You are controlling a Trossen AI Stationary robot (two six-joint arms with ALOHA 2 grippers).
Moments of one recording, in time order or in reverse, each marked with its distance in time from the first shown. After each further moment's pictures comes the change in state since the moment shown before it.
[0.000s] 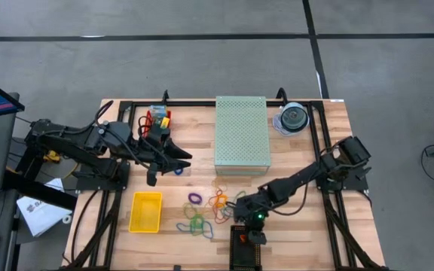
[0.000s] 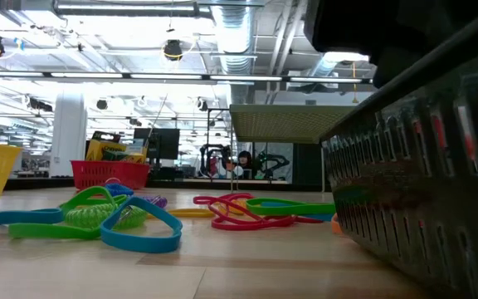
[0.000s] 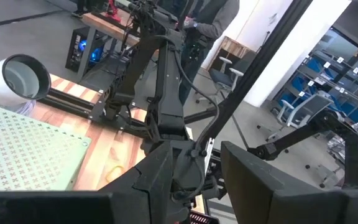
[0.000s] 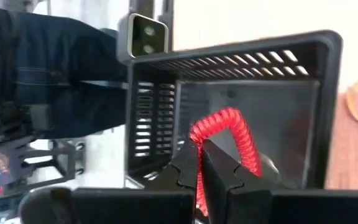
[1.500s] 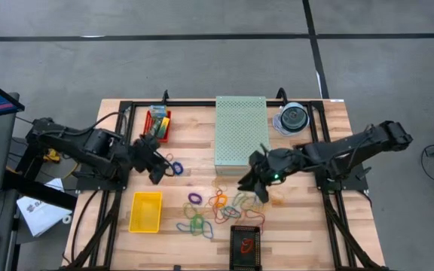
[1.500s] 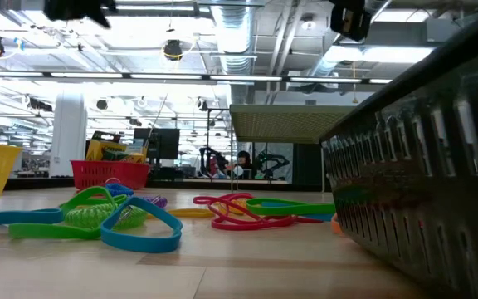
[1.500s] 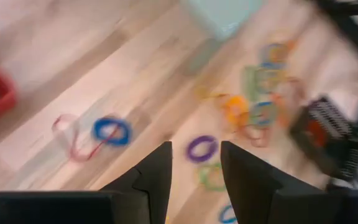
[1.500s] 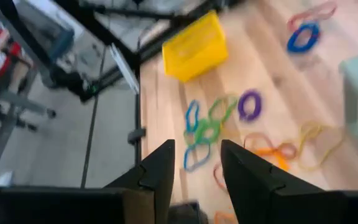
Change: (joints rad) left arm -0.068 0.002 -0.027 -0.831 -0.232 -0.536; right arm -0.172 -0.538 0.001 -0.181 0.525 0.004
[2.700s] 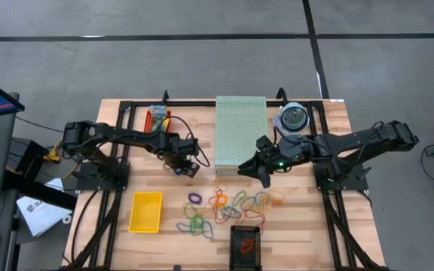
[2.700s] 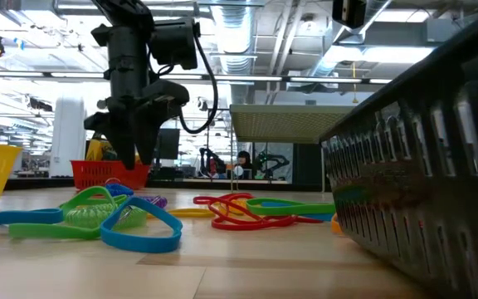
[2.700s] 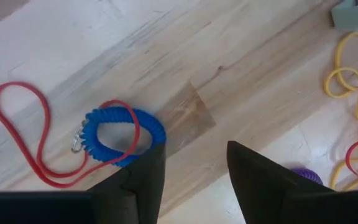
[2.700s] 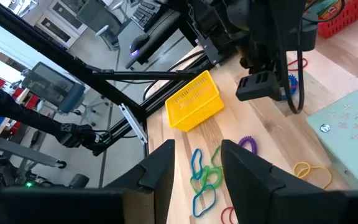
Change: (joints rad) left arm 0.417 0.530 -0.186 0.342 0.410 0.138; right arm -0.061 -0.083 0.000 0.053 0.050 0.063
